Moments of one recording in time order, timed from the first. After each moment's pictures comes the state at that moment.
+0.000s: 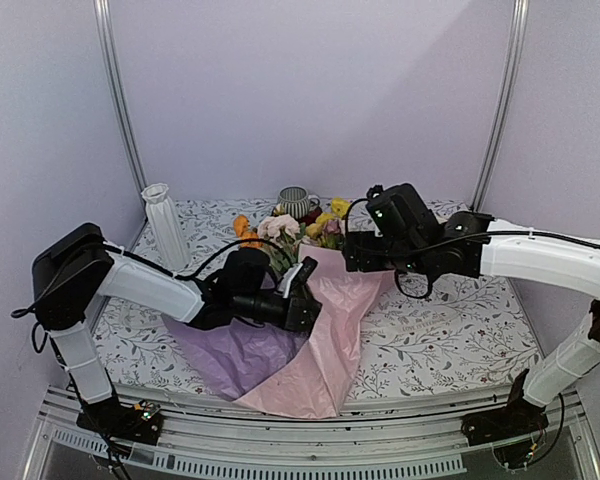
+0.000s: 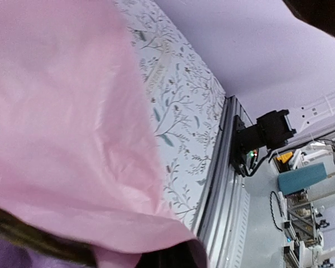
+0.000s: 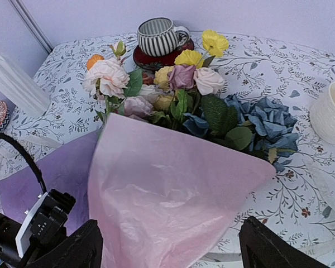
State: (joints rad) left arm -0.89 1.81 0.84 0.50 0.55 -0.61; right arm 0.96 1.51 1.25 -0.47 0.46 0.59
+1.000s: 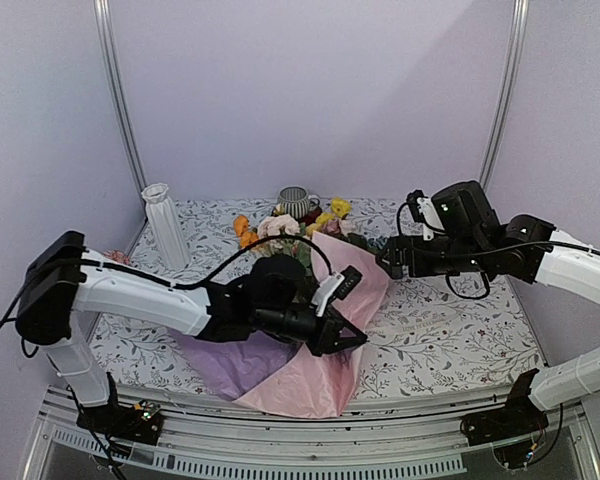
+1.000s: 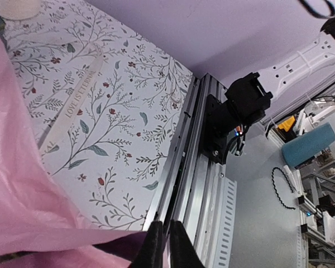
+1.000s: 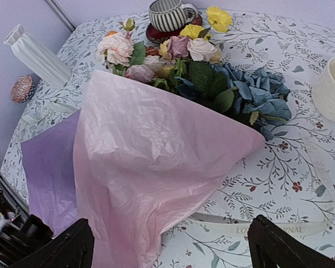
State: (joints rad) left arm -1.16 1.77 1.04 0.29 0.39 -0.47; right arm 0.81 1.20 1.09 -0.59 0.18 0.50
